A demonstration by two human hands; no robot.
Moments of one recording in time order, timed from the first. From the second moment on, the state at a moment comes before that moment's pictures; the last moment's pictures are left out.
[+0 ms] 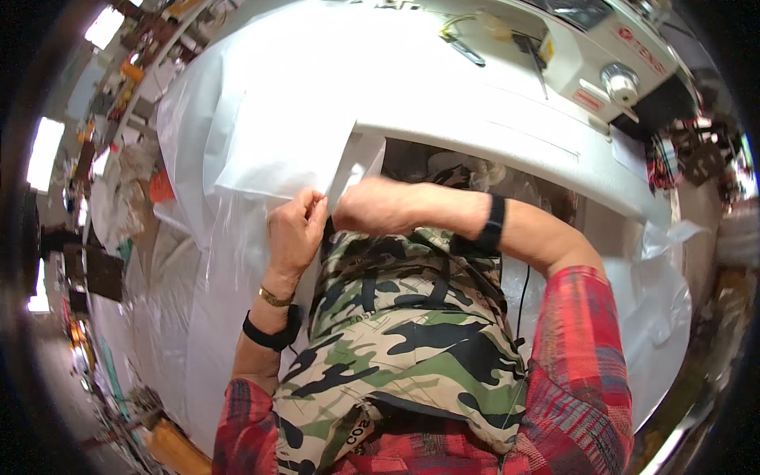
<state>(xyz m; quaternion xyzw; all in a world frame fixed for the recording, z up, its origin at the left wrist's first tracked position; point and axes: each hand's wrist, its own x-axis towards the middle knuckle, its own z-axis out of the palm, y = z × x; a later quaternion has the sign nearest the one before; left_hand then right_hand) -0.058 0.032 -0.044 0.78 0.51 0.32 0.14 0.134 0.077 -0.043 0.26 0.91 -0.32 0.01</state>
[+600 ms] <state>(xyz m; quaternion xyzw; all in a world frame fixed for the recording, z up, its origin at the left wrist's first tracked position) -0.049 0.018 -0.039 0.54 0.56 0.39 0.49 0.156 0.110 -0.031 0.09 0.97 -0.04 -0.22</state>
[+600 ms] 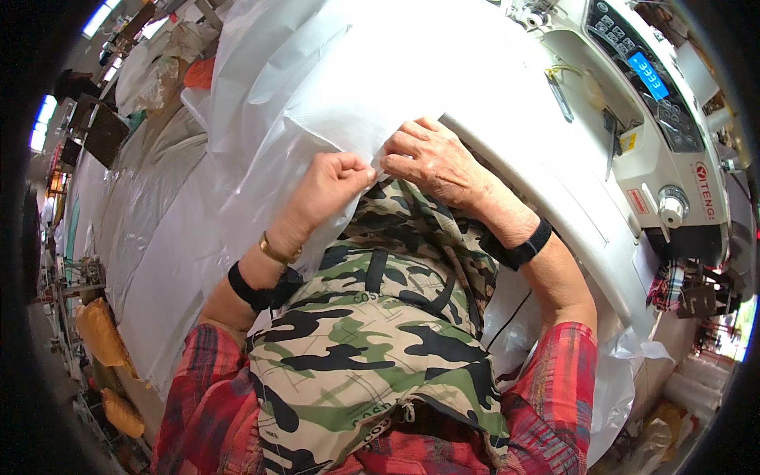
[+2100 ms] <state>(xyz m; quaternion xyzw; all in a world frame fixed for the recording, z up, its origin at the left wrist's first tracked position) -0.044 0.034 -0.024 0.79 0.44 0.38 0.19 0.236 0.268 -0.045 0.29 0.88 -0.17 -0.33</state>
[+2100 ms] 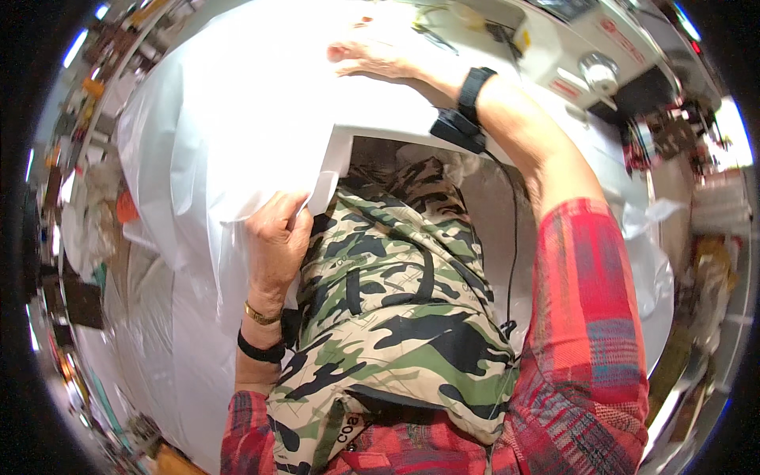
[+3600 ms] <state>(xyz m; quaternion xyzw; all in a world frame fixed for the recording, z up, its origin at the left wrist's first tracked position) -0.078 0.060 0.017 0.84 0.41 0.35 0.08 0.034 0.148 -0.106 0.26 0.88 -0.03 -0.41</state>
